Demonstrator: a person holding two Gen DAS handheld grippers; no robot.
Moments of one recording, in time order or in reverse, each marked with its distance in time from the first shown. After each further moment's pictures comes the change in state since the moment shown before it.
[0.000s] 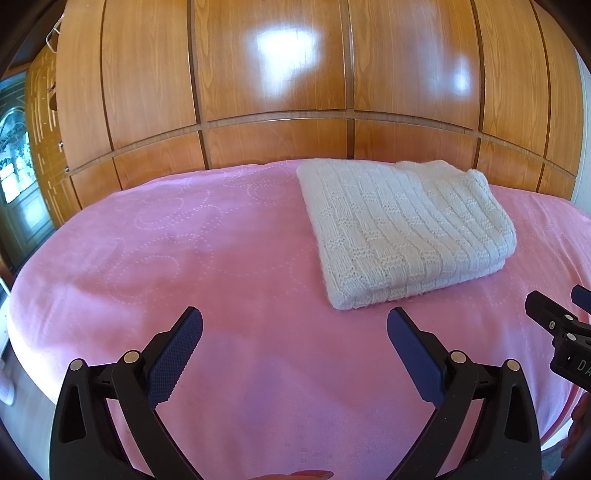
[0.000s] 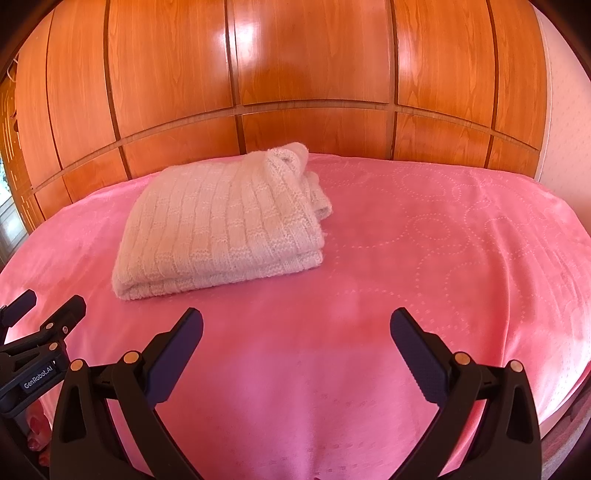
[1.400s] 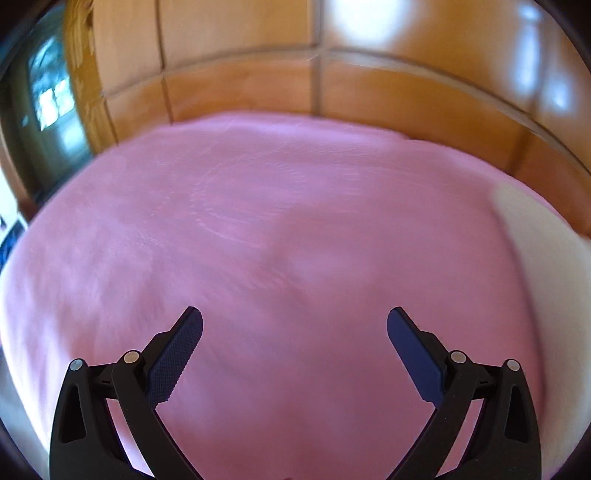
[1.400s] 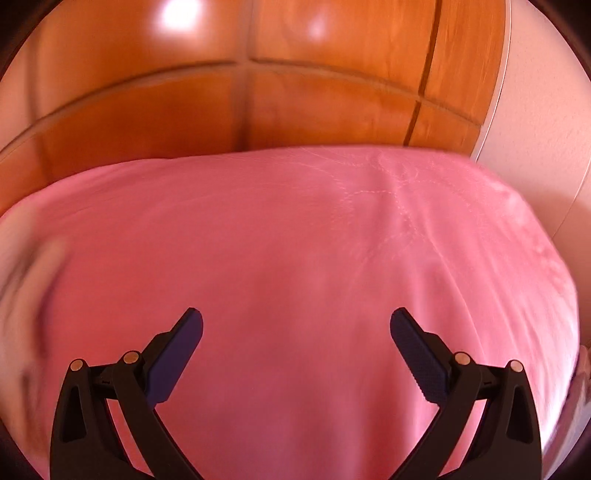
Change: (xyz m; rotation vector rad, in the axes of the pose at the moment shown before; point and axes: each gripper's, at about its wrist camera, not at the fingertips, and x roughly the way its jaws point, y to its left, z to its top) left arm 0.205 0.206 0.089 -0.248 0.281 0.156; right arm 0.176 -0.207 0.127 0.138 0.162 -0.353
